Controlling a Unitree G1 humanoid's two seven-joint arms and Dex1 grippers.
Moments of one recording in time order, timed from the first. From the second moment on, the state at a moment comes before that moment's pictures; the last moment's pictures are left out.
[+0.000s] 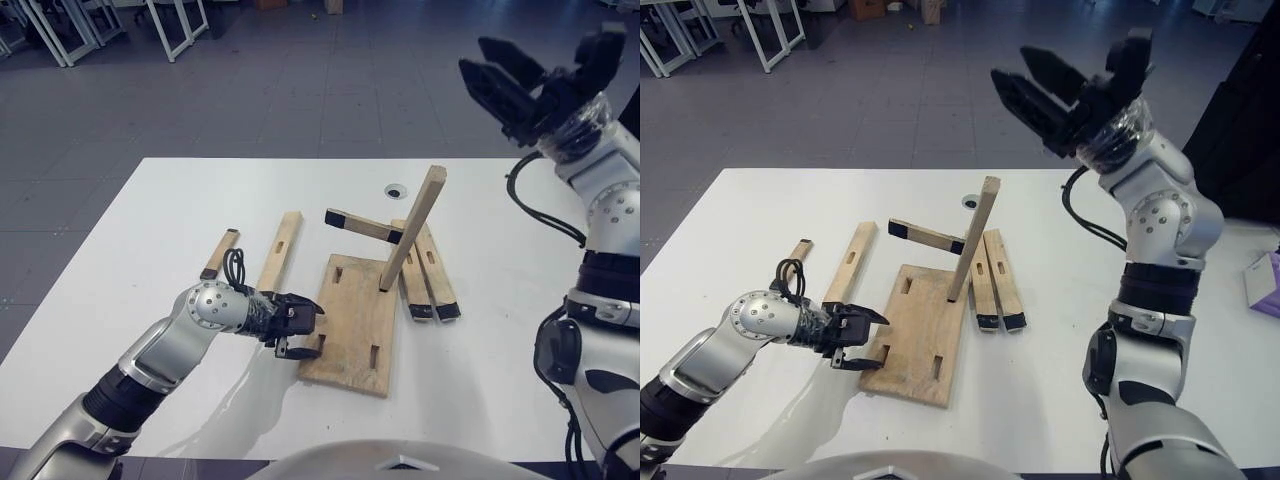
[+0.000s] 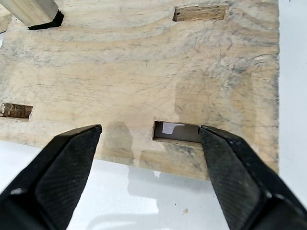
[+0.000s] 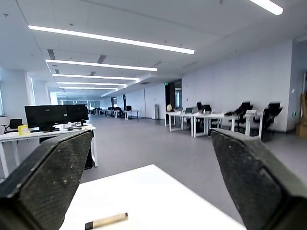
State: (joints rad) left arm -0.14 0.82 -0.43 -0.34 0.00 0.35 -1.13; right arm -0.80 -0.42 -0.29 0.08 0.71 0.57 0.90
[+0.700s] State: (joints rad) left arm -0.13 0.82 -0.43 -0.34 -0.02 0.35 -1.10; right arm -0.65 -0.33 -0.24 0.05 0.80 0.54 0.75
